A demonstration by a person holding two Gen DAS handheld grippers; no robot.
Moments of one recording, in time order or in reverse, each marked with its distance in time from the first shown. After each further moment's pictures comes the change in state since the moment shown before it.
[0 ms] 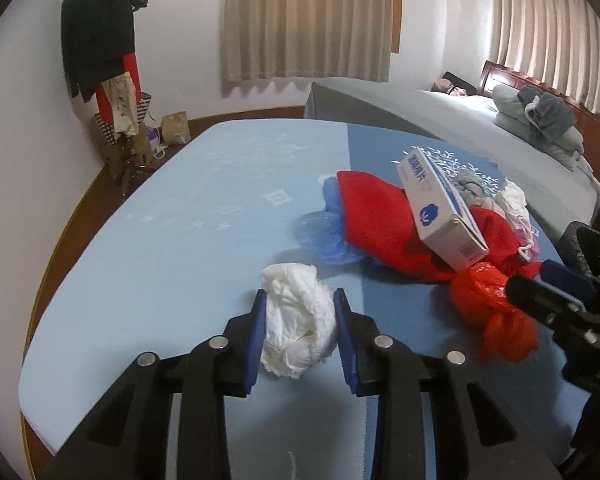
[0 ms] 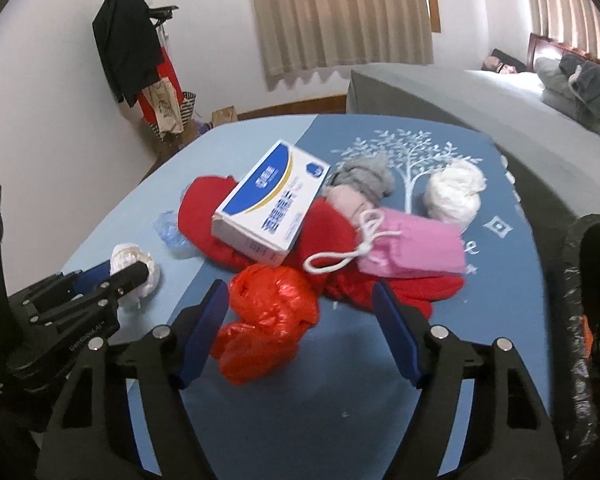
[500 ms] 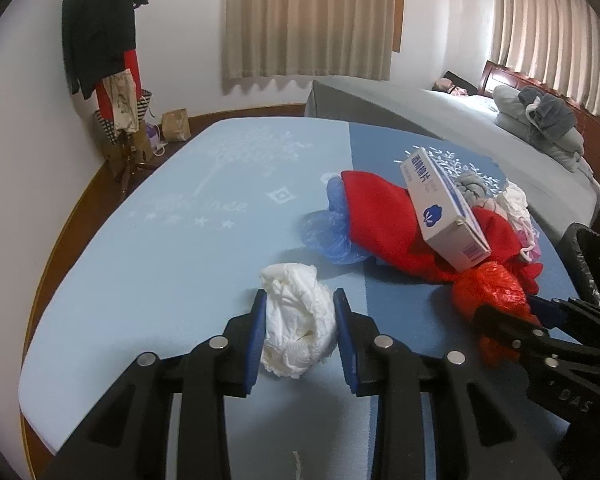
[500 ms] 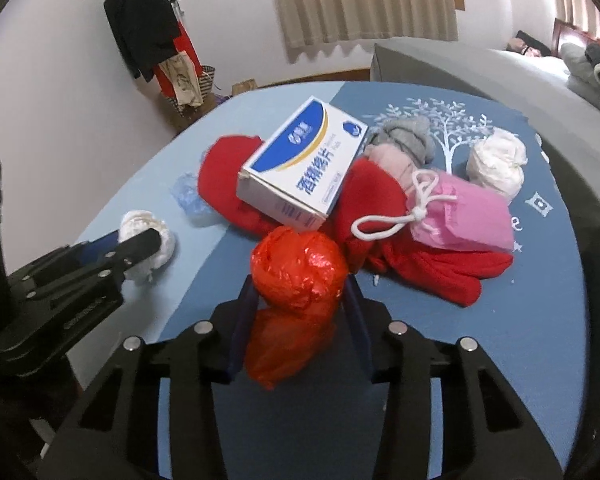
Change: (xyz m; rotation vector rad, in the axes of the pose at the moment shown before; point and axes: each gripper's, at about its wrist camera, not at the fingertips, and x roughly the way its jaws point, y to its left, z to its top) left arm -0.001 0.002 0.000 -0.004 0.003 -0.007; right arm 0.013 0.010 -0.006 -0.023 0.087 0.085
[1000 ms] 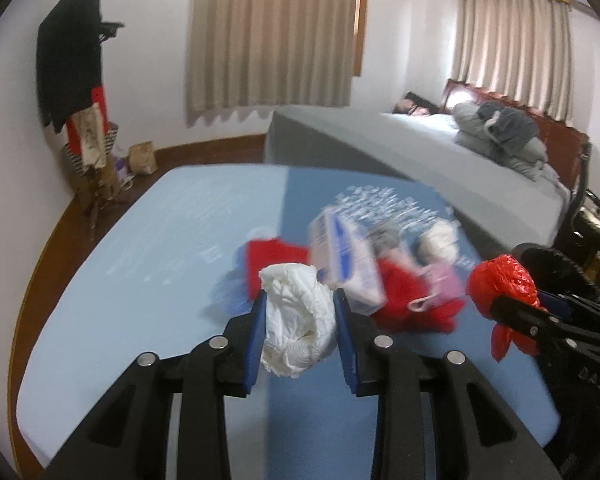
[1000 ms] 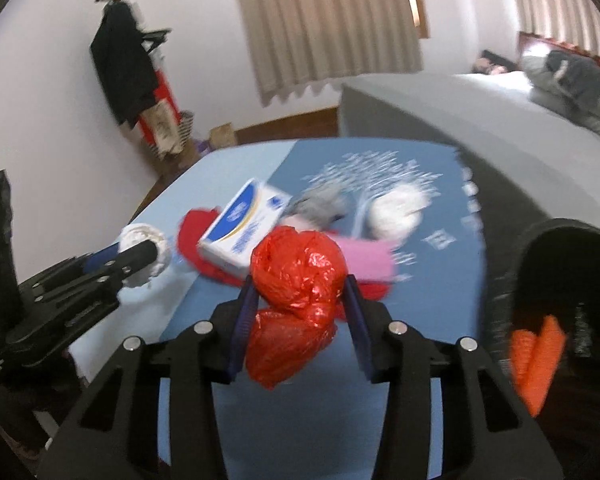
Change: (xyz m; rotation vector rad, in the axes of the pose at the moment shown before) left arm -0.043 -0.060 0.029 0.056 -0.108 -0.127; right arm -0.094 -0.053 0.008 0.072 -0.153 -0.085
